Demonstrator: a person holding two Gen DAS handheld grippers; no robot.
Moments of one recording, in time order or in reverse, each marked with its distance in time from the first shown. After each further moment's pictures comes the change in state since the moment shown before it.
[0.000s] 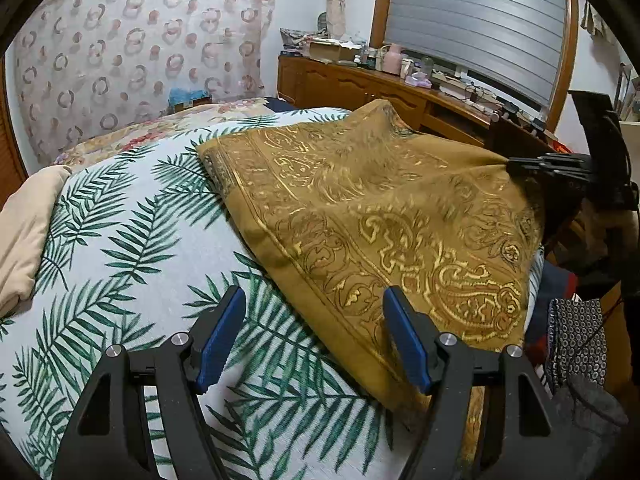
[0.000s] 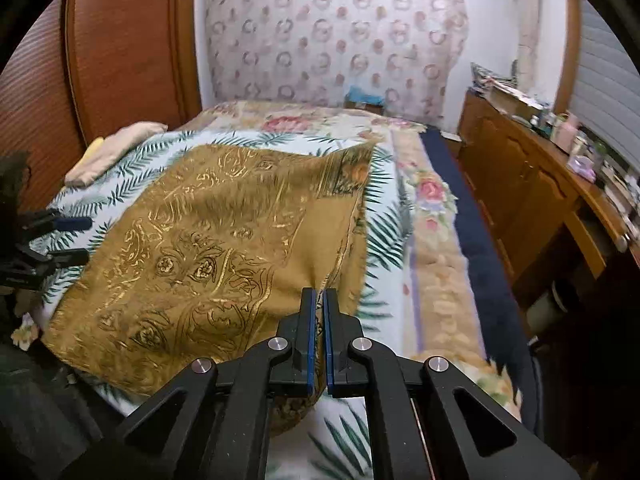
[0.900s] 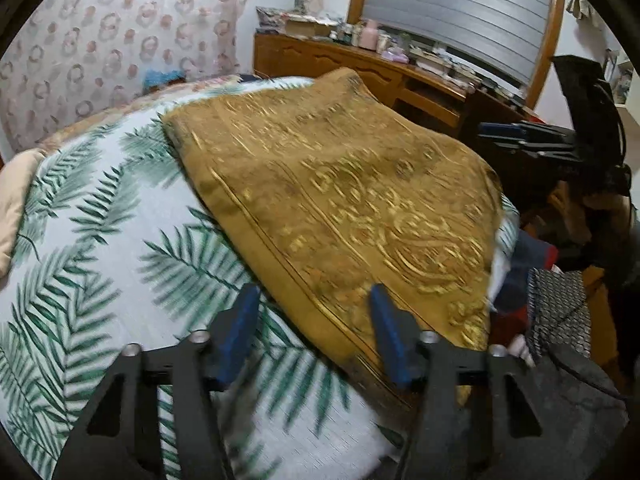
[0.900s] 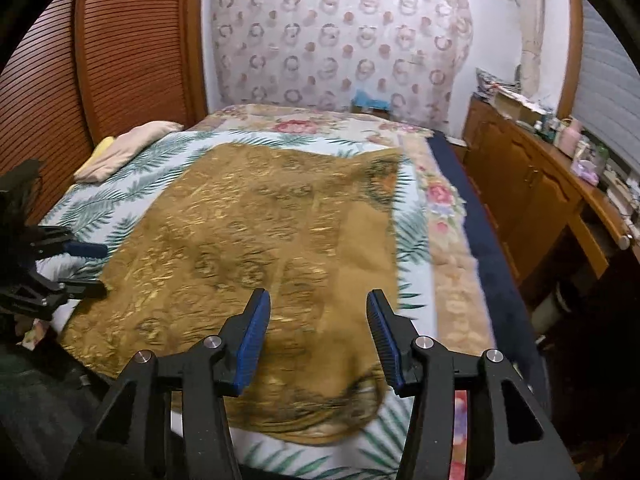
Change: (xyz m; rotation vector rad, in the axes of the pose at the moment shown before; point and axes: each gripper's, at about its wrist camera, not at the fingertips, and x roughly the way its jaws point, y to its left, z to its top) left arm -0.002 -0.024 -0.020 0.030 0.098 -0.087; right arm 0.025 0.075 -0.004 -0.029 -0.011 0.030
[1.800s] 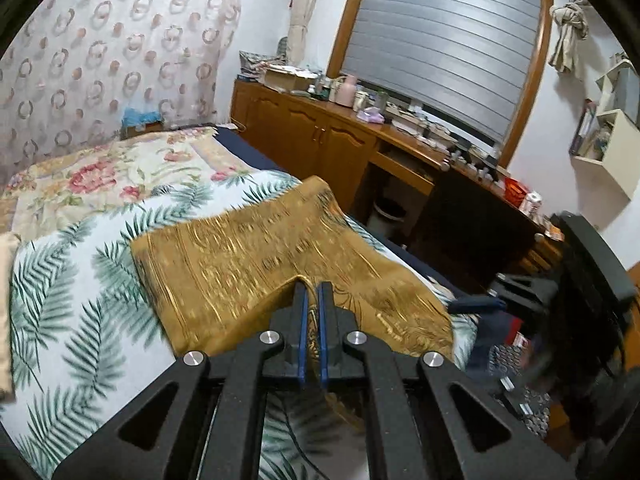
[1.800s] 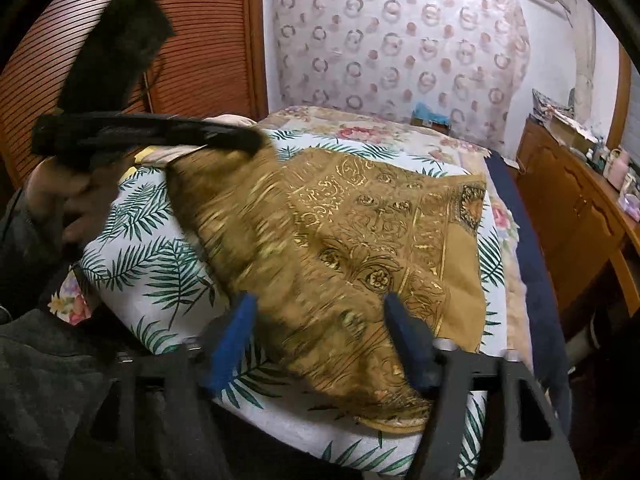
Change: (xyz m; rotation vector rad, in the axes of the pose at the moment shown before) left arm -0.021 0.001 0.123 -0.028 -0.189 -0.098; right arm -0.018 0.027 -0.003 -0.094 -0.031 0.162
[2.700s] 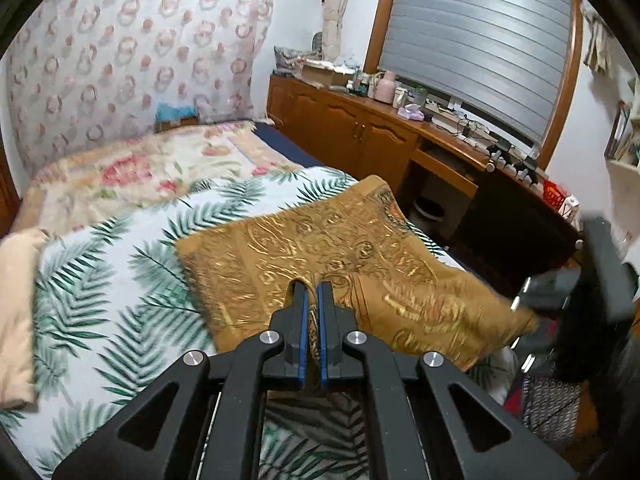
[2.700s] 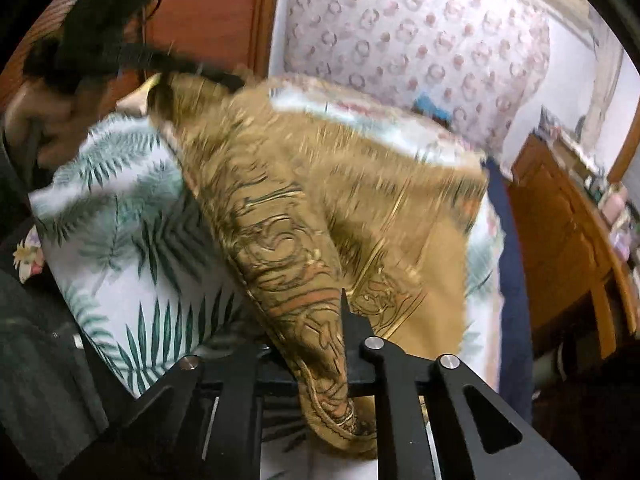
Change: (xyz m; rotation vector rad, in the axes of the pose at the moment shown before) left arm 0.007 0.034 -0.001 -0.015 0.009 0.132; right arm 0.061 -0.013 0.023 -0.163 0.090 -0.091
